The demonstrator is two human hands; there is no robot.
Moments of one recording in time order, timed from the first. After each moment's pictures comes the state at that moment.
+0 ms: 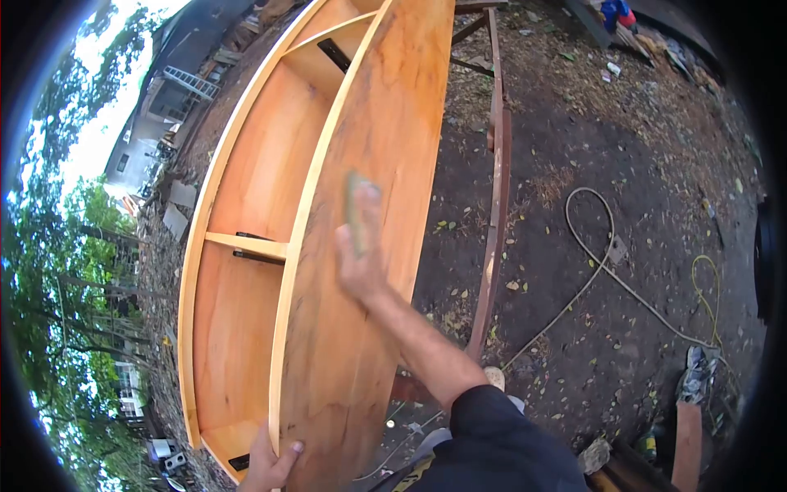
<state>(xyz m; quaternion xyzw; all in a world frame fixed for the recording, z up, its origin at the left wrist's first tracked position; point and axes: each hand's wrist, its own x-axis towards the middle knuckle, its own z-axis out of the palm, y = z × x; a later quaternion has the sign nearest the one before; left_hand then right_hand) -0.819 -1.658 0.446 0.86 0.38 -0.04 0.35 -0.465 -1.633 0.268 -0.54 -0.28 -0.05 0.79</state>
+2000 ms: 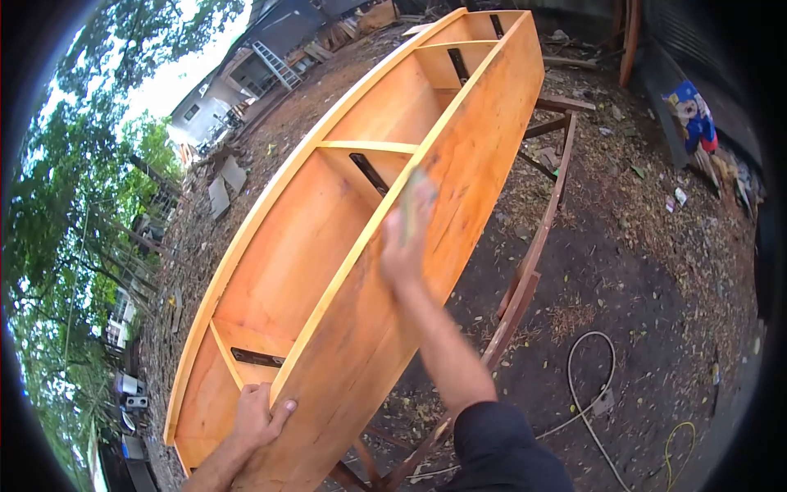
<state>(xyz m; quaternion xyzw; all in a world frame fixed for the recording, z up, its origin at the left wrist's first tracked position) -0.473 -1.594 0.447 0.94 0.34 0.02 0.02 -0.060 -1.531 0.324 -0.53 -0.29 -0.12 0.79</state>
